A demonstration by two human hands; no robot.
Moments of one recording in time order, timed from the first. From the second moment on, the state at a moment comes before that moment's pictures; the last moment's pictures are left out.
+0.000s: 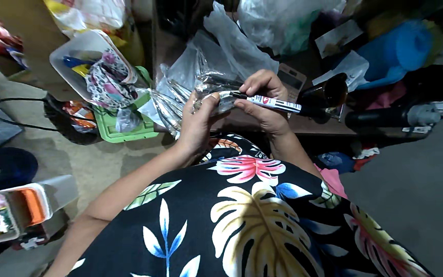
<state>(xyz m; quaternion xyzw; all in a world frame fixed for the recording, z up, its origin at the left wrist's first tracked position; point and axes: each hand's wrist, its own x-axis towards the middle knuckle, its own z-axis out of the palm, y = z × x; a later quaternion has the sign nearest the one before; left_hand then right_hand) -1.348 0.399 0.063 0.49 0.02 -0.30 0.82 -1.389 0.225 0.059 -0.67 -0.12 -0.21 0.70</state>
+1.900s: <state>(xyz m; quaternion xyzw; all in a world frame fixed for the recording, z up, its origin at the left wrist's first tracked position) -1.352 0.405 0.063 0.49 0.02 -0.31 0.81 -1.389 0.251 0.062 -0.69 -0.03 -0.25 0.68</state>
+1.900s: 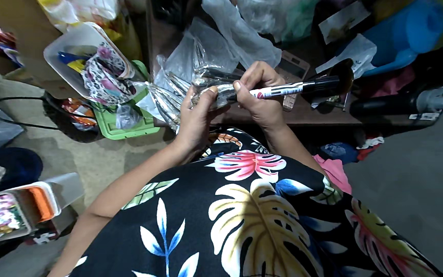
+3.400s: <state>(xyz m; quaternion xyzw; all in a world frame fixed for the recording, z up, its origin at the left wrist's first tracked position) -1.346 0.394 0.059 0.49 0.04 -0.32 0.81 -1.378 0.244 0.052 -0.67 -0.03 -0.28 0.69</state>
